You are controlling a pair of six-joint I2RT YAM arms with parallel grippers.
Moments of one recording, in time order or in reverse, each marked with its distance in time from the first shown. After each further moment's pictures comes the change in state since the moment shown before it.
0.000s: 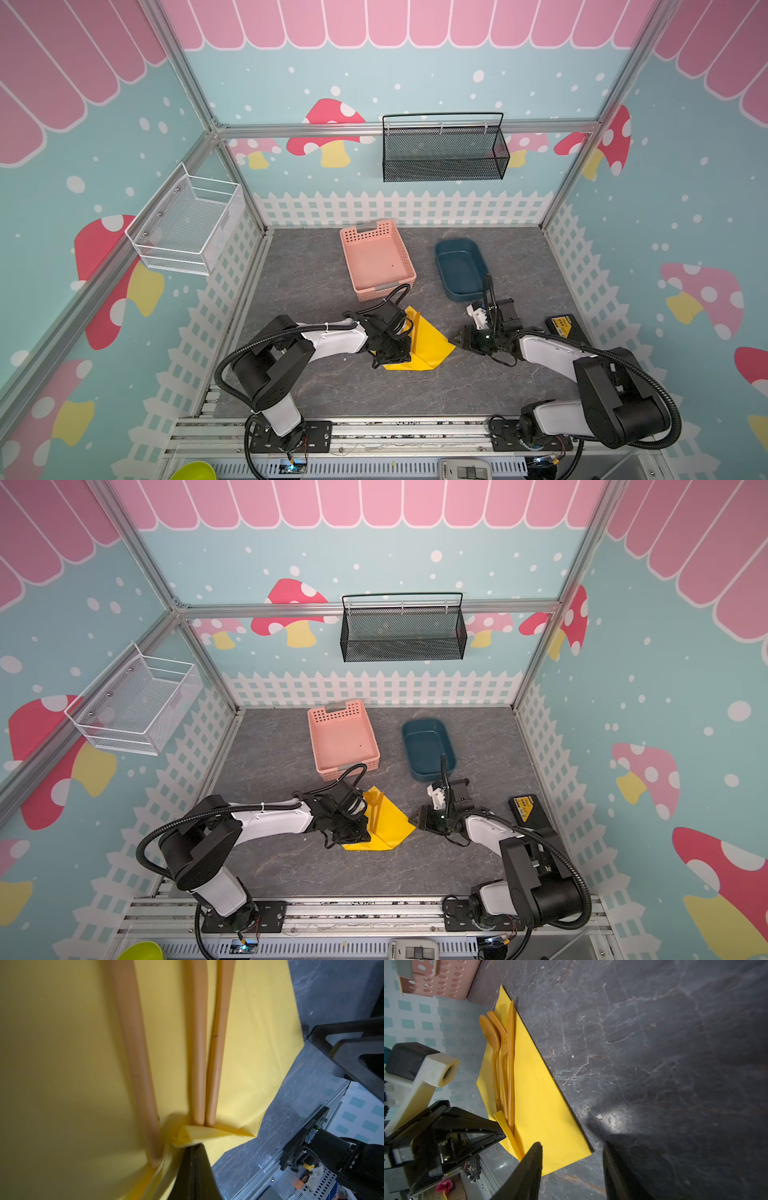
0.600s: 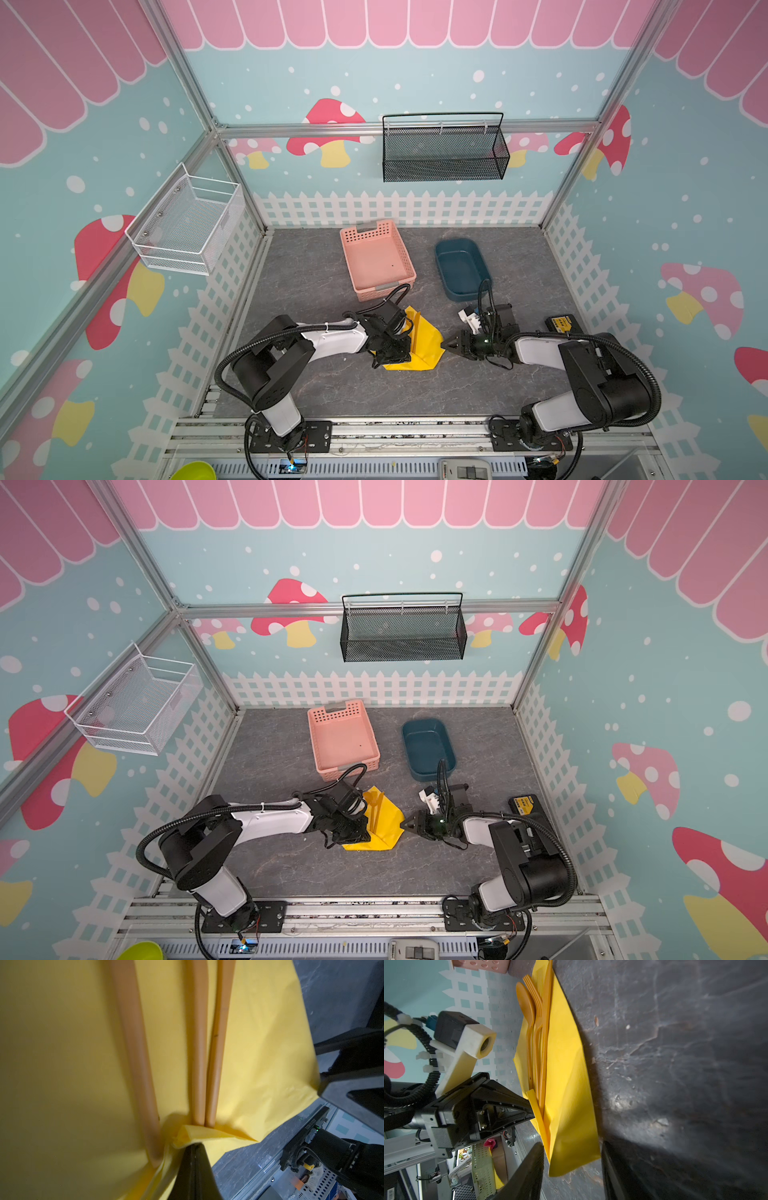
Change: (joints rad) left arm 0.000 0.000 0.000 -0.001 0.000 0.000; right arm -0.006 0.111 -0.089 0.252 -0.303 0.069
